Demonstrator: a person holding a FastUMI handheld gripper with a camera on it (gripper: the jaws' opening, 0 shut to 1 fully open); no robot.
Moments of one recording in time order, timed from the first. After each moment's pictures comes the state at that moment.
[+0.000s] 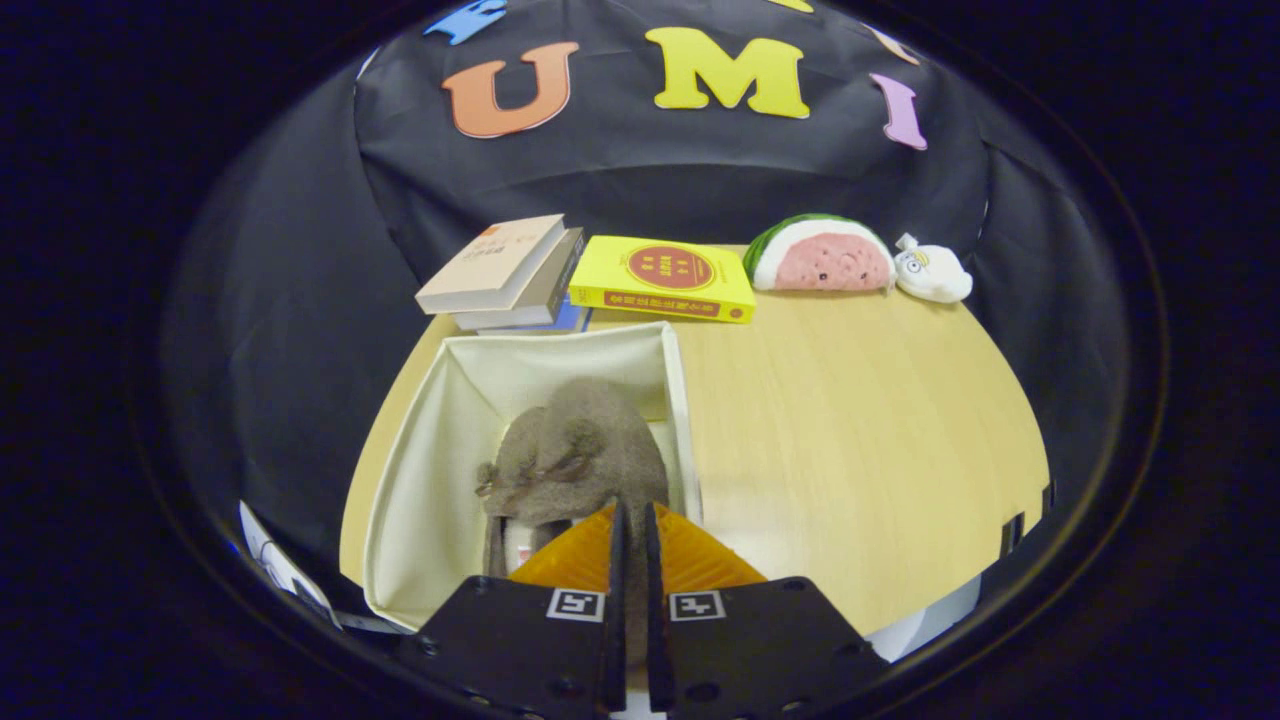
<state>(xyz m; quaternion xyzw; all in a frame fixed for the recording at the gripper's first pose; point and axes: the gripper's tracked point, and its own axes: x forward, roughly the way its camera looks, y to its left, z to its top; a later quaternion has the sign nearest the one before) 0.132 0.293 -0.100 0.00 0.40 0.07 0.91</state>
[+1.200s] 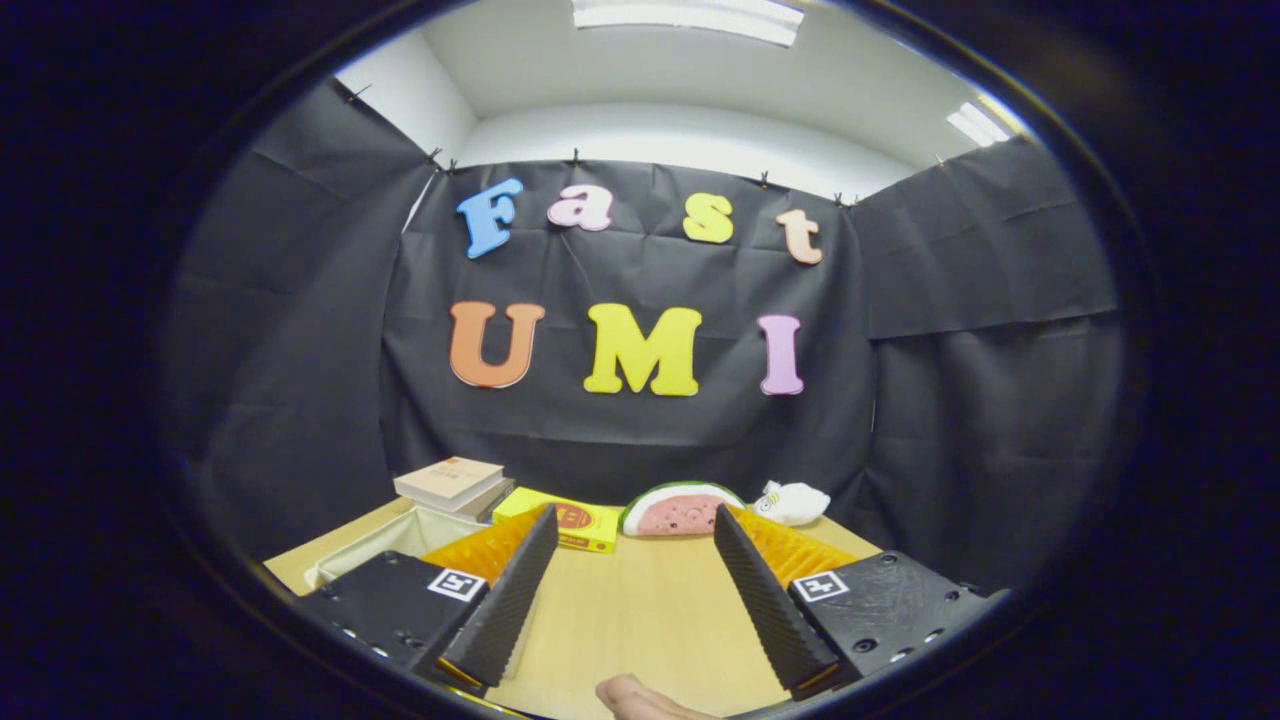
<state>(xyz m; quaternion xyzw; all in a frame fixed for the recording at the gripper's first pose) 0.017 0.113 0.058 -0.01 -0.04 0.02 1.00</state>
